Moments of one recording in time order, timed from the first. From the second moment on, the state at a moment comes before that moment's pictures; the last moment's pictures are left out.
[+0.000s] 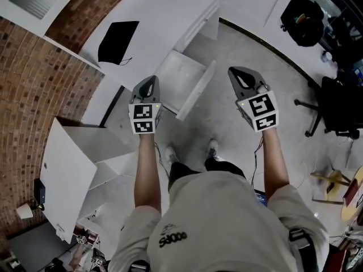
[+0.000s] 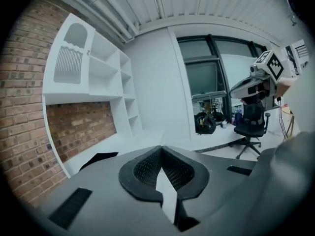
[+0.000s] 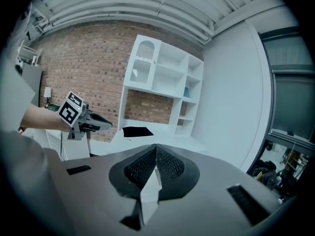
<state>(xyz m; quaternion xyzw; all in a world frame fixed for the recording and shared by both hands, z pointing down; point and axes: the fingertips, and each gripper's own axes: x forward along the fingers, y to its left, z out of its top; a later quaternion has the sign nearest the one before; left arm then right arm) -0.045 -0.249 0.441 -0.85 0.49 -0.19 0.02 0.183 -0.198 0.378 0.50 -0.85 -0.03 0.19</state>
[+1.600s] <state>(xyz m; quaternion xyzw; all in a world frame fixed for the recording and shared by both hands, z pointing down) -0.183 -0.140 0.223 -0.87 0.44 -0.09 0.22 0.000 -0.120 0.217 0.52 -0.83 -0.19 0.12</state>
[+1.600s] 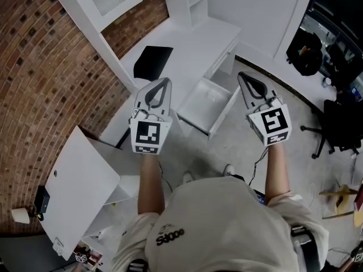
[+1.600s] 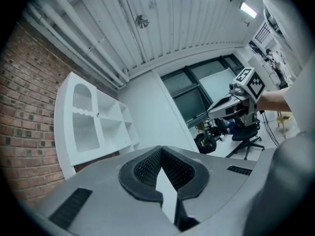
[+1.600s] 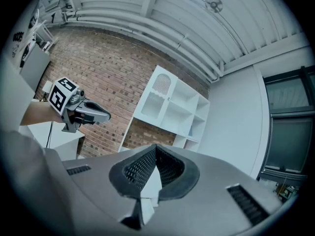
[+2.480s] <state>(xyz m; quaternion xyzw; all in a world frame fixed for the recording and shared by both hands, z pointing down) -0.182 -0.163 0.229 -0.87 0.43 -0.09 0.22 -0.002 -0.148 0.232 0.52 -0.83 -0.18 0.14</state>
